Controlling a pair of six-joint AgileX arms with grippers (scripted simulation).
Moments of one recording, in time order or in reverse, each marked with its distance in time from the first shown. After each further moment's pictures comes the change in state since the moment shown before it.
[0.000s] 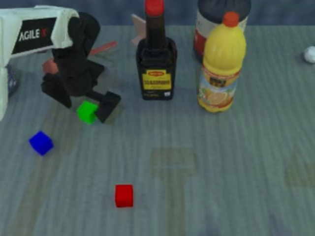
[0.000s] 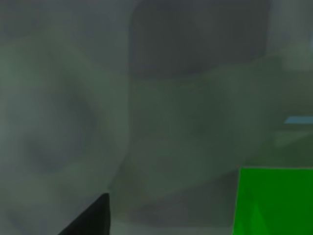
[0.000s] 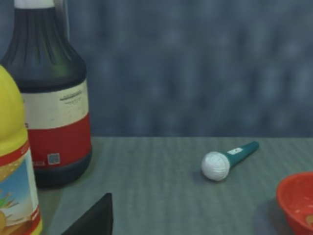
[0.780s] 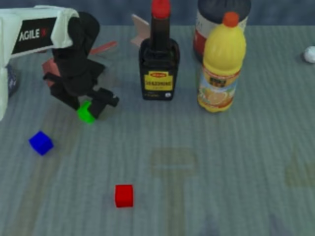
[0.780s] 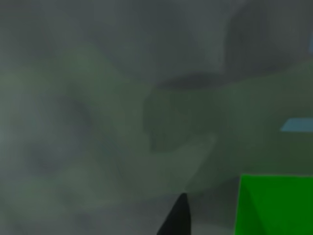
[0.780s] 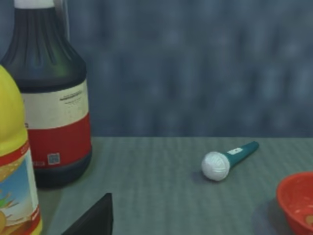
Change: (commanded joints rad) left arm 0.000 0.000 0.000 0.000 0.000 0.000; right arm 0.000 0.000 0.000 0.000 0.000 0.000
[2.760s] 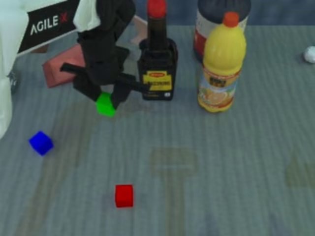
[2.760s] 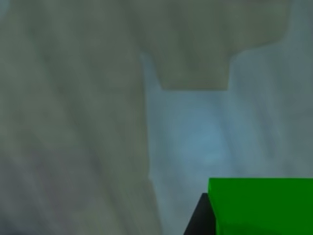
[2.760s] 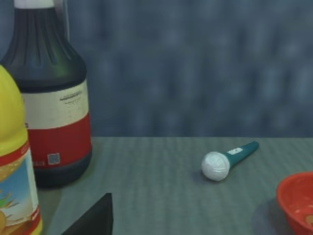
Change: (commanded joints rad) left arm -0.168 -0.192 0.049 -0.213 -0.005 -0.292; right arm 0.000 0.000 0.000 0.000 0.000 0.000
